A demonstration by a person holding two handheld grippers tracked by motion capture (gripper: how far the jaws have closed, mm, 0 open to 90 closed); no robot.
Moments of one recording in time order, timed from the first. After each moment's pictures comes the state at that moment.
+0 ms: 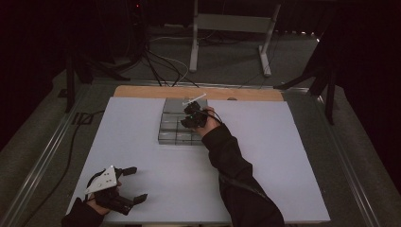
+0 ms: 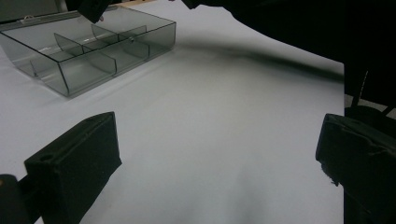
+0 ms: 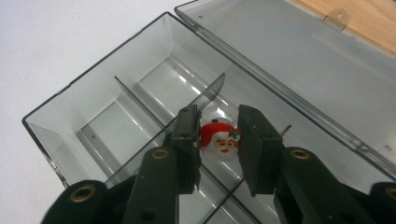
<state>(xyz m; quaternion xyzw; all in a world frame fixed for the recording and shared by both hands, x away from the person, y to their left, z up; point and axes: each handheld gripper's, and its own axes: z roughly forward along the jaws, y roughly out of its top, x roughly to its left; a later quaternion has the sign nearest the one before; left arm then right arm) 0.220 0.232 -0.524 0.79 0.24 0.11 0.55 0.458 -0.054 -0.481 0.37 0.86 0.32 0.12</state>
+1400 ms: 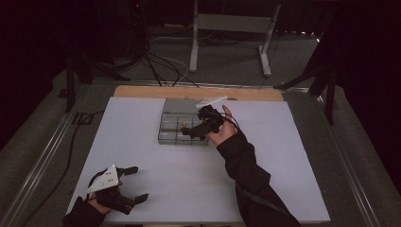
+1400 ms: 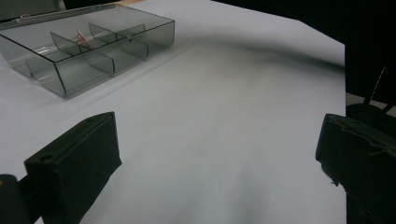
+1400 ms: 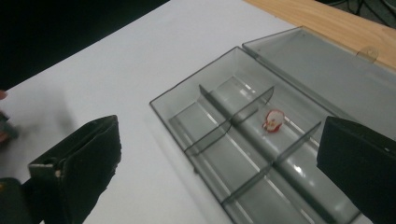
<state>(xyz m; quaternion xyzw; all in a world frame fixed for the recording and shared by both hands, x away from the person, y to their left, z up) 0.222 0.229 -0.524 0.79 0.24 0.10 0.55 0.413 -0.096 -0.440 0.31 0.85 0.43 0.05</state>
